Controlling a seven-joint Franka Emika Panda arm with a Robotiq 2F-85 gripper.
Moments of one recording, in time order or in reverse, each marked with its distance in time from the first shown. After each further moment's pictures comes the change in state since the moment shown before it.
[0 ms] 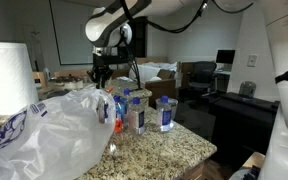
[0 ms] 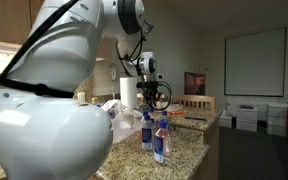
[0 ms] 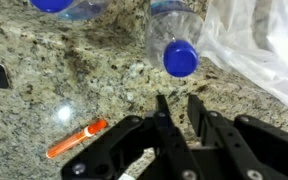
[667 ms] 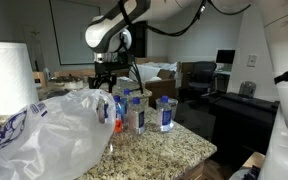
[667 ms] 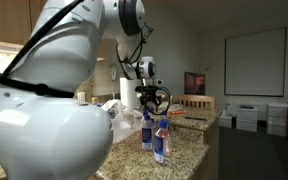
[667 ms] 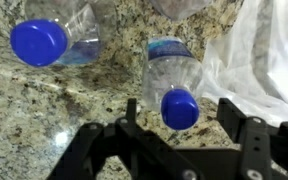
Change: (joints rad) arm 0.001 0.020 0.005 -0.029 0.010 -0.070 0.000
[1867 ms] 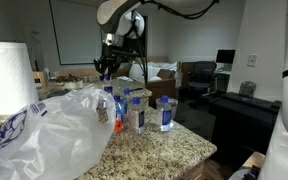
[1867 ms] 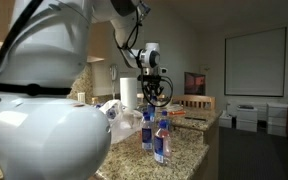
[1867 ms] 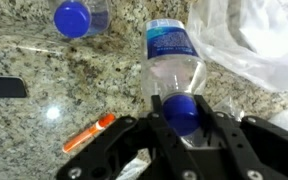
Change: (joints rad) arm -0.066 -0.186 -0.001 -0.120 0.186 0.127 -0.098
